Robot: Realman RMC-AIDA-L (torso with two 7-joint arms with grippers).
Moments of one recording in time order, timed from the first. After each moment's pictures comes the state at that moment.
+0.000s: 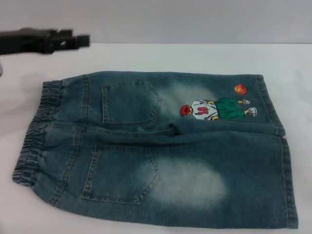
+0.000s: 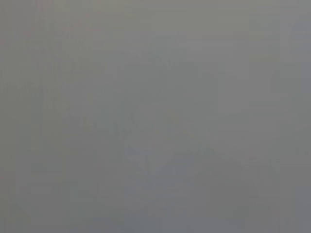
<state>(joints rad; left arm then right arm) -0.50 -1.84 1.02 0.90 1.68 1.39 -2.02 0.52 2.08 -0.74 -0.01 -0.59 -1.49 0.52</state>
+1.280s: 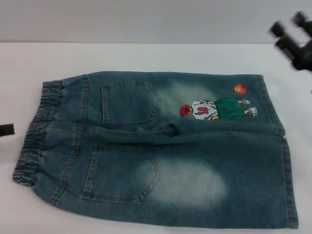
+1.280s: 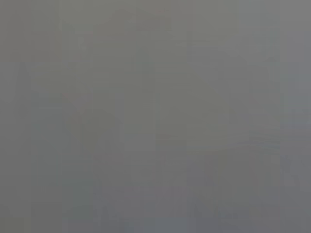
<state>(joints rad) -0.27 -1.87 0.68 0.94 2.03 1.63 -2.15 0.45 2.07 -0.81 -0.35 -1.13 -1.41 0.86</state>
